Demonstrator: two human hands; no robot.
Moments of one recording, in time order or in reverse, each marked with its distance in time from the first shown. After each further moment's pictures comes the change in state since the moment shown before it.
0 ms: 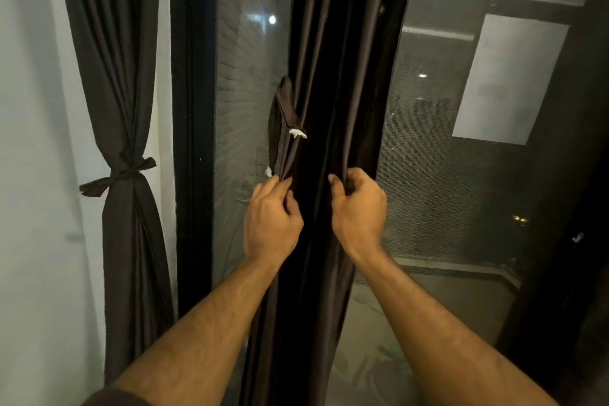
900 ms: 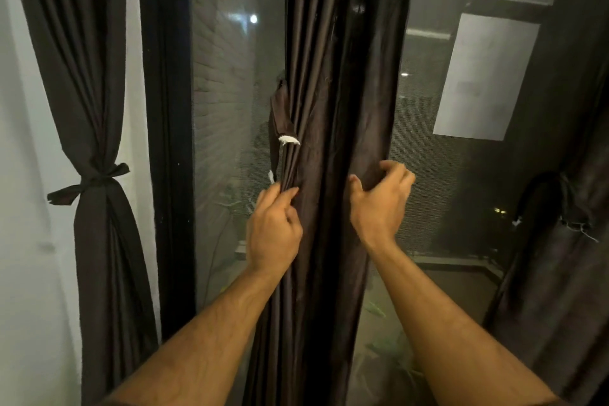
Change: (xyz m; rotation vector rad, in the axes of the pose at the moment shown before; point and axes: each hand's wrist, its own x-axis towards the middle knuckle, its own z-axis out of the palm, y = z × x) left_hand -0.008 0.005 0.033 -0.054 0.013 0.108; right_hand 0.038 0.044 -0.021 -0.139 0.204 0.101
